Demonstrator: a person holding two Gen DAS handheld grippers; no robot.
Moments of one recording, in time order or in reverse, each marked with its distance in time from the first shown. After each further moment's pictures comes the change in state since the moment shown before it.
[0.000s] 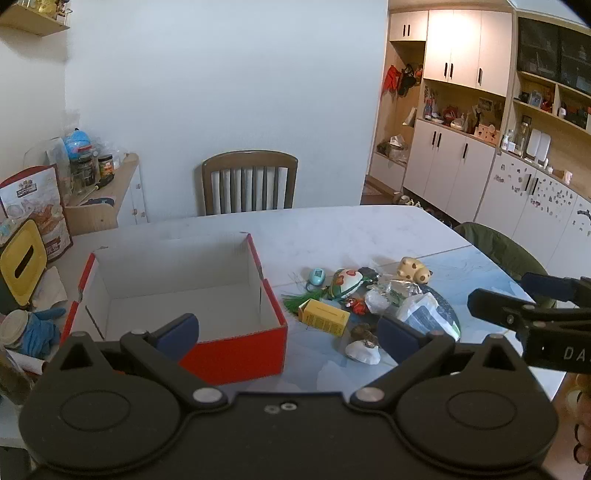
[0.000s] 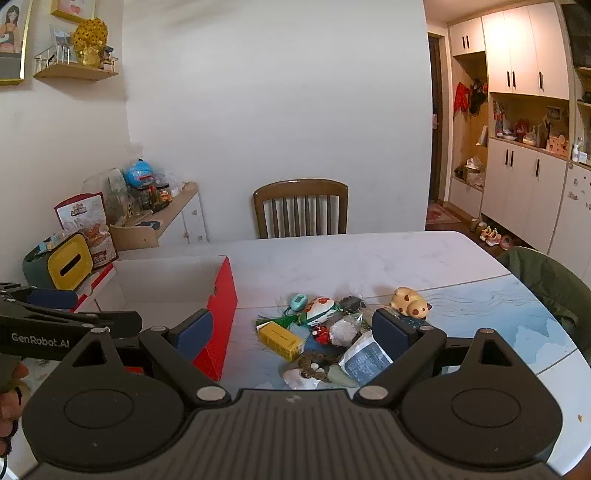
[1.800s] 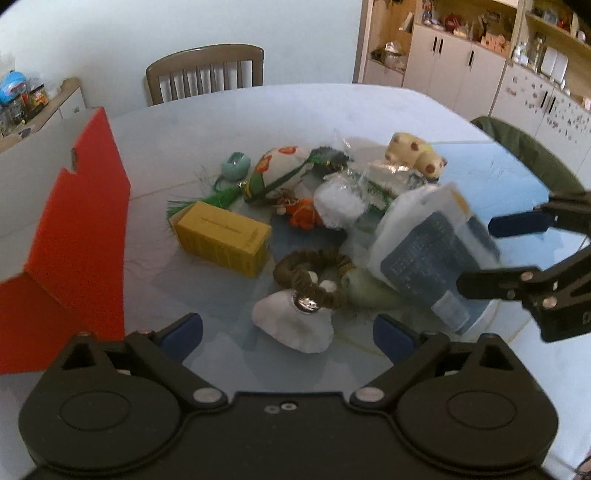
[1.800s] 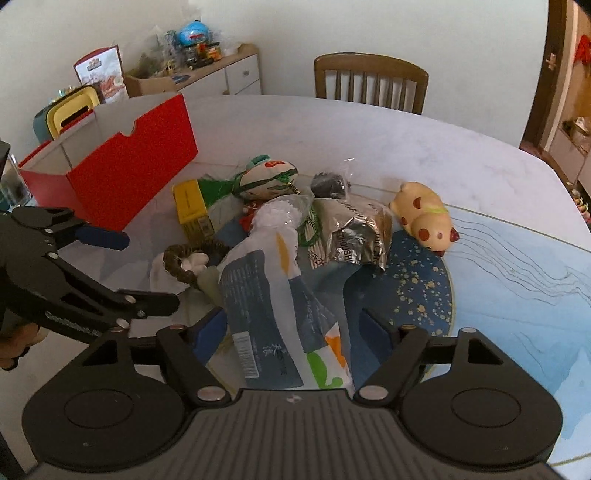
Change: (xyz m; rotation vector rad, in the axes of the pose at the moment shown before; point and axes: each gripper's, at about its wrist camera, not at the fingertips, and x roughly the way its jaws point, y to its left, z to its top) left arm 0.213 -0.107 -0.058 0.087 0.300 -0.014; right arm 0.195 -0.162 -0.048 -0.261 0.398 0.301
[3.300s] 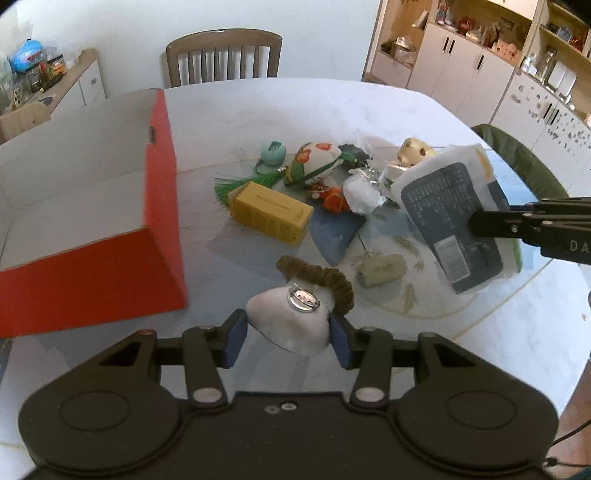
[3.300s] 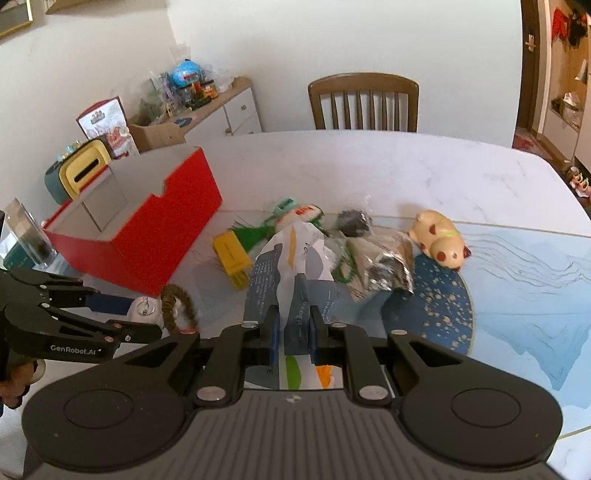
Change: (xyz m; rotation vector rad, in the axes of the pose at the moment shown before) left arm -0.061 0.050 -0.009 -0.054 0.060 -0.061; right arm -0.041 0.029 0.025 0.130 -0.082 0.042
